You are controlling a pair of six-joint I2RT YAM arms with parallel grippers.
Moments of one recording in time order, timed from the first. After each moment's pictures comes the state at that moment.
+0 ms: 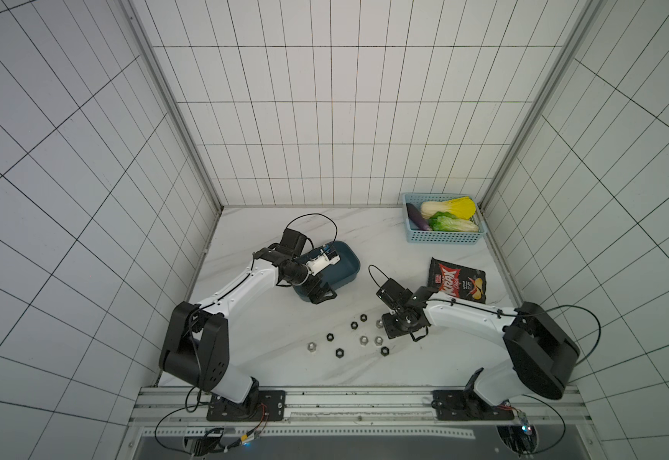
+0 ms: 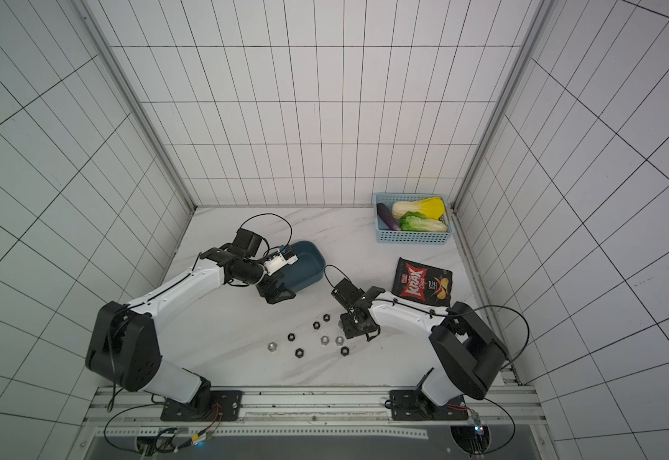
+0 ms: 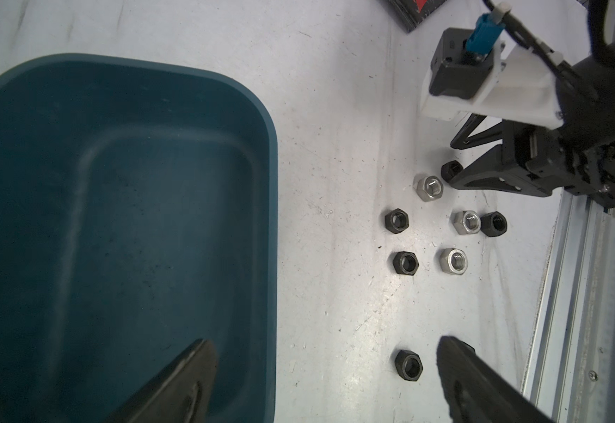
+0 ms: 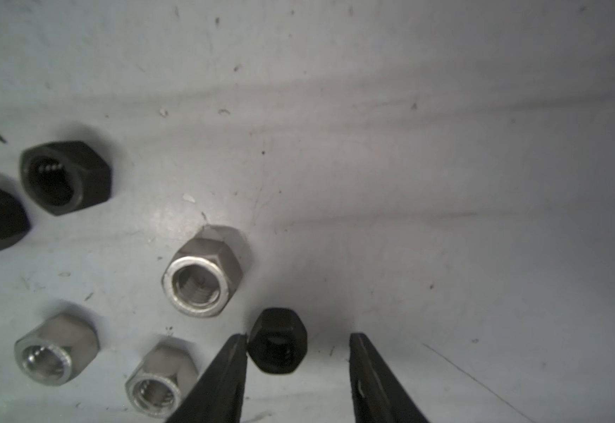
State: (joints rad) left arm -0.37 1.53 1.12 -0.71 0.57 0.50; right arm 0.90 1.55 0.83 -0.67 0.06 0.48
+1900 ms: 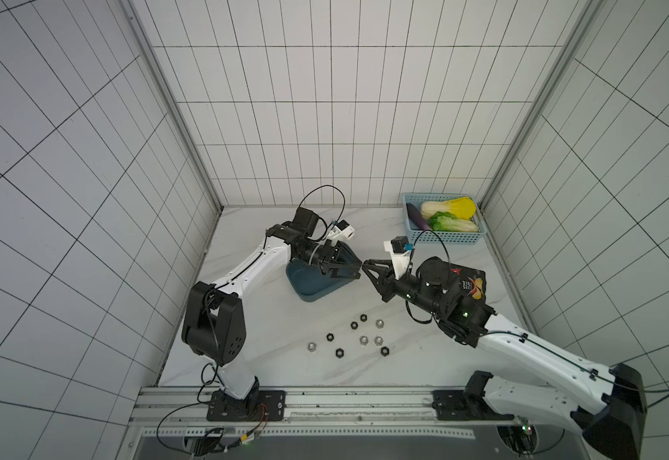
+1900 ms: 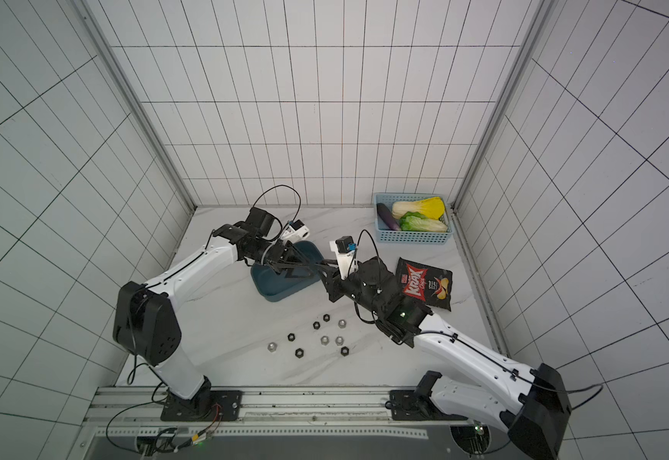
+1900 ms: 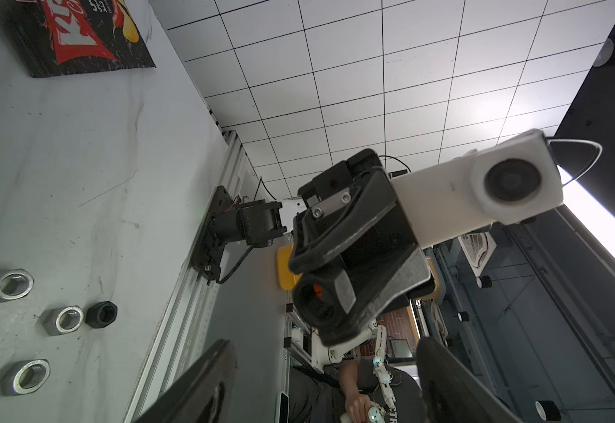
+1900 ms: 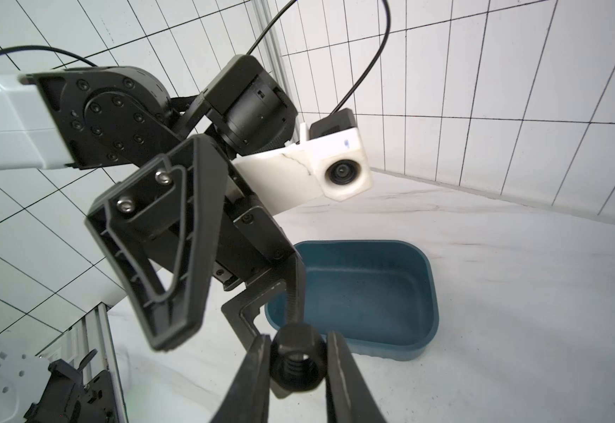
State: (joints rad) left arm -0.41 1.72 1.45 -0.85 1.54 -0.23; right arm 0.97 1.08 0.83 0.08 -0.02 0.28
